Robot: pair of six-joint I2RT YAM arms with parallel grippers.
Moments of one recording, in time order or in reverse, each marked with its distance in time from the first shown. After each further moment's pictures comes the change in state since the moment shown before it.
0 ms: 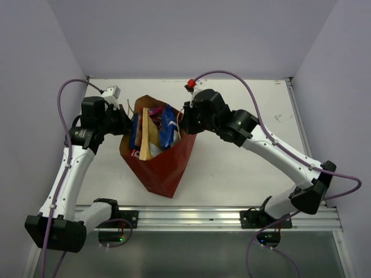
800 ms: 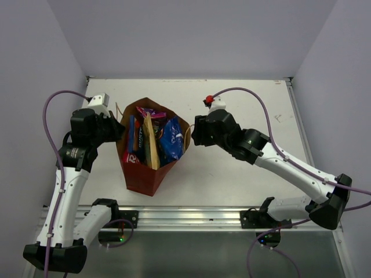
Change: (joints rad) left arm 0.012 -0.179 -0.052 -0.005 -0.124 0.038; right arm 0.016 -0.214 -0.320 0.083 0.219 0.045
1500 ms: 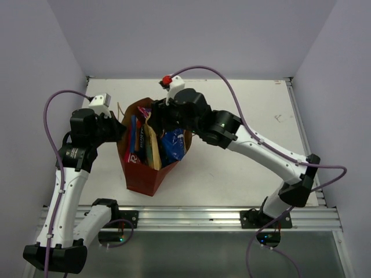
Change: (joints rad) left arm 0.000 -0.002 0.003 0.000 0.038 0.024; right arm 0.135 0.396 0.563 0.053 -0.195 -0.118
